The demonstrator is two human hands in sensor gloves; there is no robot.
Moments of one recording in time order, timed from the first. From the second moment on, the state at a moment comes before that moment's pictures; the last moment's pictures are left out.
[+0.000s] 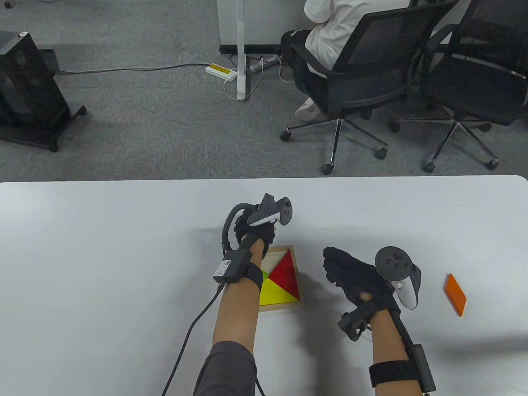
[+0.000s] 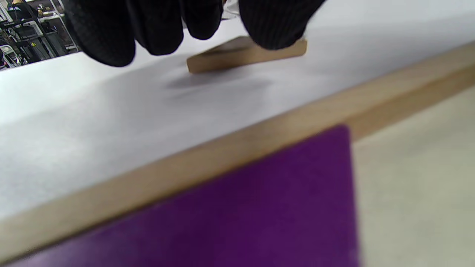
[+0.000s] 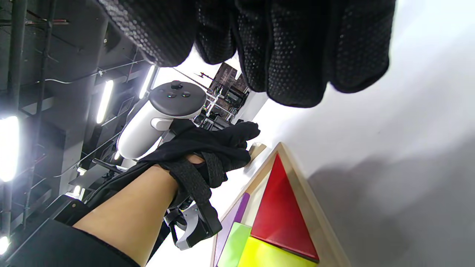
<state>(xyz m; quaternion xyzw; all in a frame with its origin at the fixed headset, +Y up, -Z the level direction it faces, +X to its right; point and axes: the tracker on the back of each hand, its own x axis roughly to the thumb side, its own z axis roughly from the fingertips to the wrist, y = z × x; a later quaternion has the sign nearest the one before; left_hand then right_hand) -0.033 -0.753 -0.530 -0.18 -0.13 -0.11 0.97 0.205 -0.725 -0.348 0.04 0.06 0.86 0.51</state>
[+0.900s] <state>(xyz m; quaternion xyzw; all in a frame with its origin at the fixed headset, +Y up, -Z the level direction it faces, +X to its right) -0.040 -0.751 -0.524 -0.11 -0.21 -0.16 0.96 0.203 -0.735 -0.349 0.04 0.07 0.86 0.51</state>
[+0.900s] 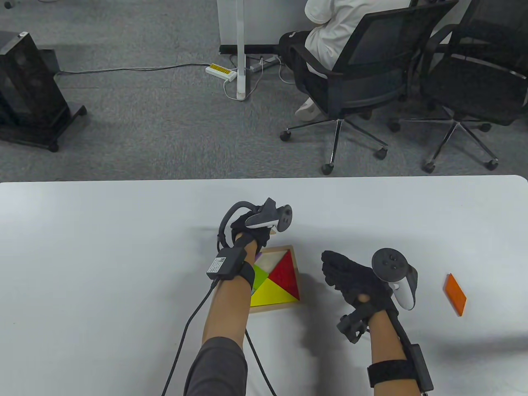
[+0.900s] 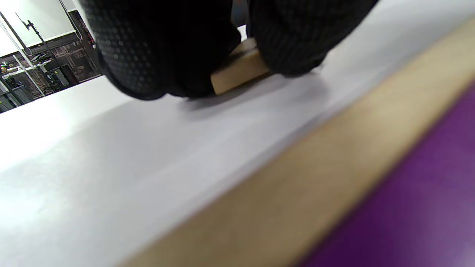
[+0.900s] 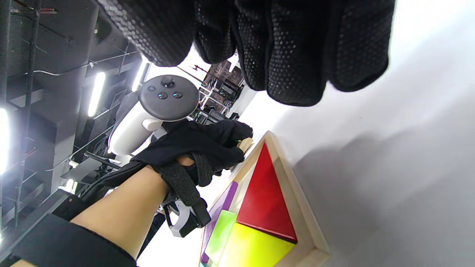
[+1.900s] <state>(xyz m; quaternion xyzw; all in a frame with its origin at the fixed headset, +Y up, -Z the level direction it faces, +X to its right) -0.082 -0.656 -0.418 0.00 -0.19 0.29 0.94 0.141 -0.694 -0.342 0.08 -0.08 0.90 0.42</state>
